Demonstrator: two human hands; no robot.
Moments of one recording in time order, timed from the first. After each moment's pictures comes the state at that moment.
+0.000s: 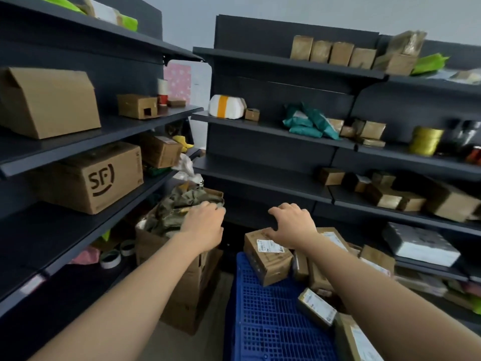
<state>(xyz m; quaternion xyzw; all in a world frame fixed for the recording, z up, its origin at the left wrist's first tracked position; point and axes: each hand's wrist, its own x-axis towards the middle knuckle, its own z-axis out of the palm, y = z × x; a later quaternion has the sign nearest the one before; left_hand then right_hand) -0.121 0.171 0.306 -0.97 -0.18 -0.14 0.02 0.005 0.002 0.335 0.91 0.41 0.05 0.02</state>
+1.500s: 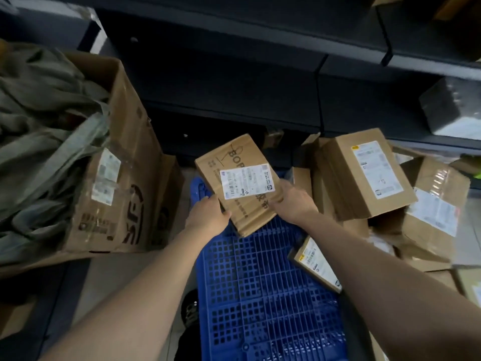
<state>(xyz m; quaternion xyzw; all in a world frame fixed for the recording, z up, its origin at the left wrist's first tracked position) 0.260 0.231 -0.061 -0.88 -0.27 0.21 -0.32 0.375 0.060 -0.022 0.94 0.15 -0.30 -0.09</state>
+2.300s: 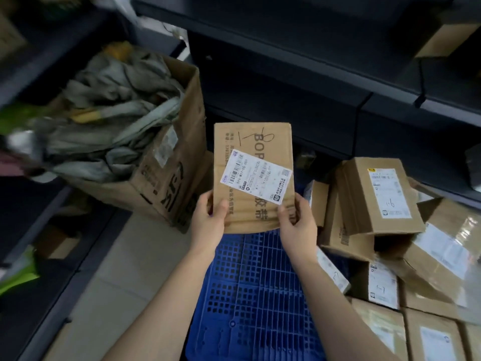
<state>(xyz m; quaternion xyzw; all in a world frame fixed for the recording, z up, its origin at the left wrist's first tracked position) 0.156 0.162 0.024 -0.56 -0.49 -0.17 -0.64 0.260 0.030 0.037 0.85 0.10 -0.20 -0.48</state>
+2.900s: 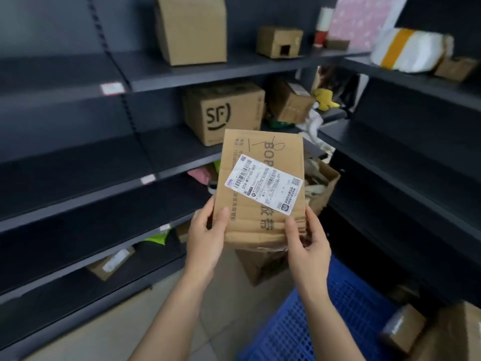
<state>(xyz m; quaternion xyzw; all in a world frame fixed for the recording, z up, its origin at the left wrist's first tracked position) -0.102 0.122 0.222 -0.47 -0.53 -0.52 -0.49 0.060 0.075 0.212 0.66 0.41 -0.23 -0.59</state>
